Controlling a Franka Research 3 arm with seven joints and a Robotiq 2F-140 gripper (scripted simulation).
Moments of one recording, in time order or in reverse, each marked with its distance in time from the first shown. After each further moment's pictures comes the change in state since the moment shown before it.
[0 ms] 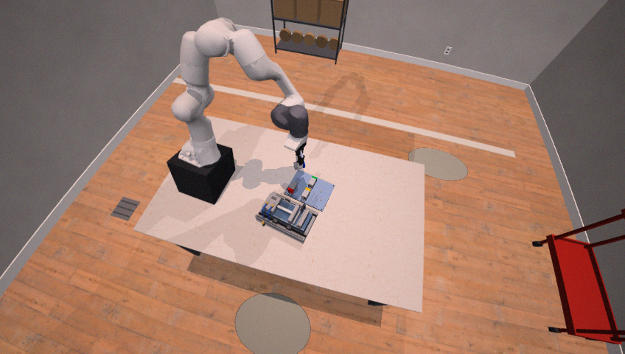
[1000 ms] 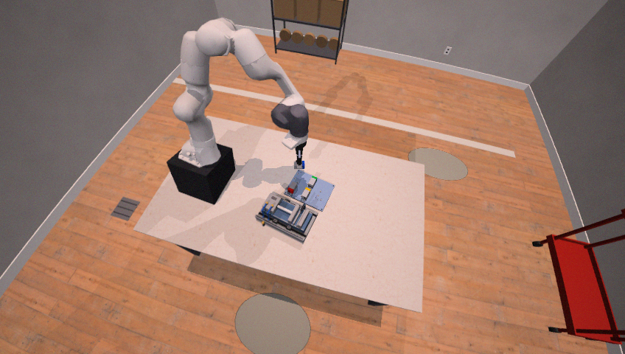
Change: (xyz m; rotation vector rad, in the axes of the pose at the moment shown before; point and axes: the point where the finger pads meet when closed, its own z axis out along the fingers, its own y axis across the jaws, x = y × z) arm 0.000 0.001 0.000 0.006 0.006 0.227
